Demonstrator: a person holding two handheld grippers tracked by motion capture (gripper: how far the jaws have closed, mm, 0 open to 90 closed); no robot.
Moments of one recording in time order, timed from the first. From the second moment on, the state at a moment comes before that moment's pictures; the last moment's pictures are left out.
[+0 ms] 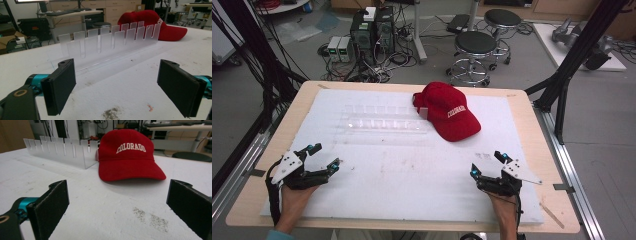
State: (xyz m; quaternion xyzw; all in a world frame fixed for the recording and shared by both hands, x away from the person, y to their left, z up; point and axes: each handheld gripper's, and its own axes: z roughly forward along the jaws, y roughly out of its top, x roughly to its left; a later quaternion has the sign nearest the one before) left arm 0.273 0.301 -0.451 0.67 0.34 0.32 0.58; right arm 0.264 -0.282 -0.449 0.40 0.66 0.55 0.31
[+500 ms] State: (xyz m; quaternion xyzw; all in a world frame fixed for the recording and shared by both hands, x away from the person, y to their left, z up) left arm 0.274 0.302 -0.451 0.67 0.34 0.31 0.58; right arm 0.315 -0.275 -0.396 0.40 0.70 0.52 0.26
